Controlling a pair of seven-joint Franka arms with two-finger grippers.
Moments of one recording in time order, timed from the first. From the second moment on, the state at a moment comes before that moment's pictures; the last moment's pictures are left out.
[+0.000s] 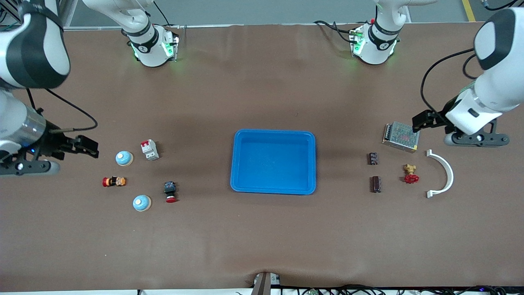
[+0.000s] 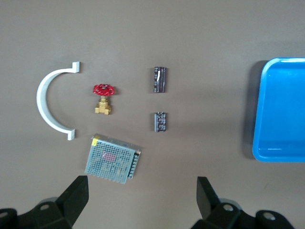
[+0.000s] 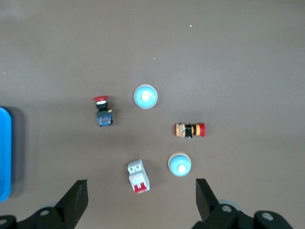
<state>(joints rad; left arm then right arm) 0.00 0.03 -0.09 -1.84 -0.03 1.85 -0.04 0.07 0.28 -0.01 -1.47 -0.01 1.76 0.01</state>
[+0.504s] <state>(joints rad) 0.00 -0.02 -0.09 -2.13 -0.05 2.11 -0.04 0.07 0.41 -0.01 -1.46 -0.01 1.91 0.01</state>
